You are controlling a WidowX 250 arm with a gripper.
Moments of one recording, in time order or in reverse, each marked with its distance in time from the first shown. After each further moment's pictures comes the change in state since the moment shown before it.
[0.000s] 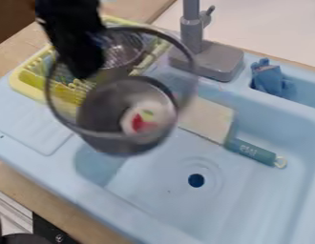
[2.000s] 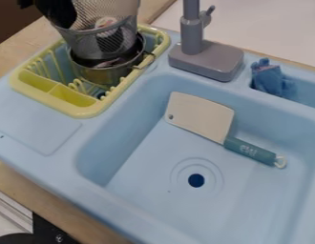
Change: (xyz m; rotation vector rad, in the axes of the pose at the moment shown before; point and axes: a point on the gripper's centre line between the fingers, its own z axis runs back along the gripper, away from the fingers) arm 0.076 0.143 -0.044 -0.115 -0.055 0.429
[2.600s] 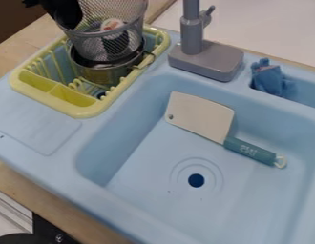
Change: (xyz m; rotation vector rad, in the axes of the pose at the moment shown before) arm 0.000 -0.011 -0.003 0.032 0.001 -0.025
